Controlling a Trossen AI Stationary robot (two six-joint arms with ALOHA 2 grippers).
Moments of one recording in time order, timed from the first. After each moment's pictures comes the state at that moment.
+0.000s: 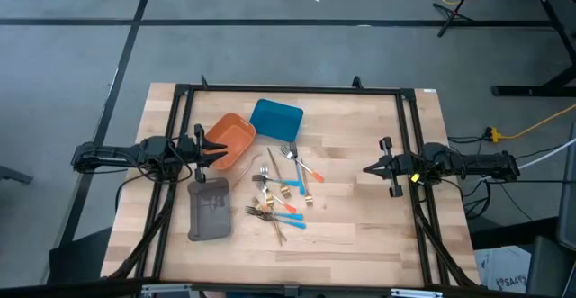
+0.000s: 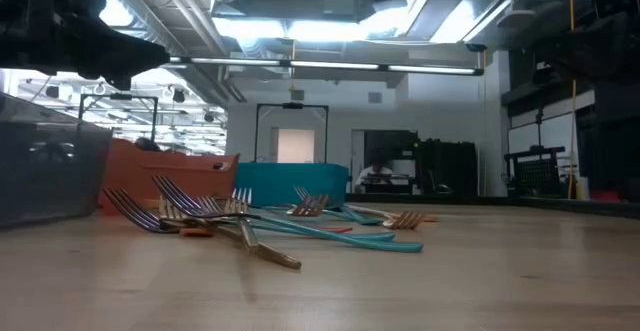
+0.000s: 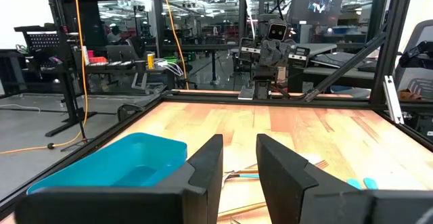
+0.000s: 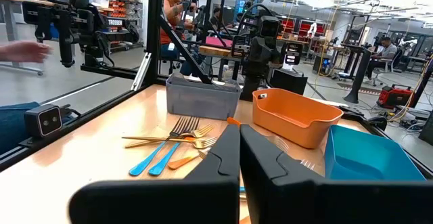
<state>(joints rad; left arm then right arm) -0.03 0.00 0.01 0.05 -0.22 0.01 0.07 0.00 0.01 0.04 -0.14 -0.14</state>
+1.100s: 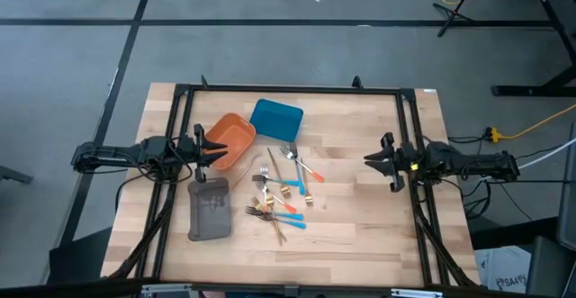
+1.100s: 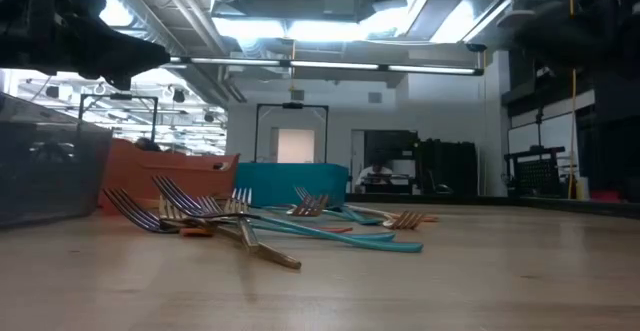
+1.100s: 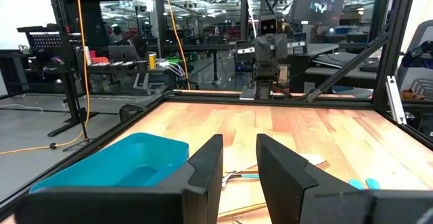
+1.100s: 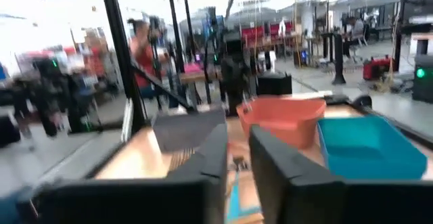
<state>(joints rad) -0.03 0.00 0.01 0.05 -0.23 0.01 0.07 0.00 0.01 0.15 -0.01 0.14</state>
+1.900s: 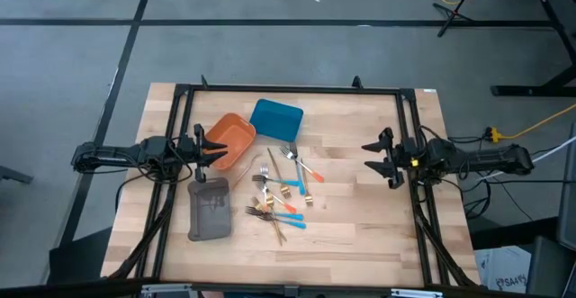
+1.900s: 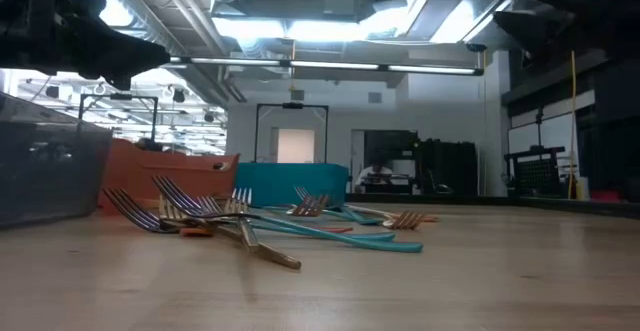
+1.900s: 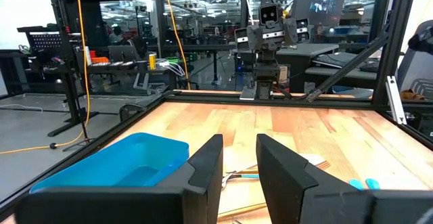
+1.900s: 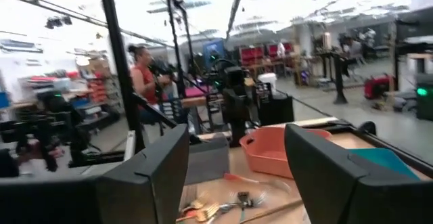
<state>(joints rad) -0.03 0.00 0.01 0.05 -0.23 0.01 0.07 0.29 0.09 0.41 0.03 0.15</state>
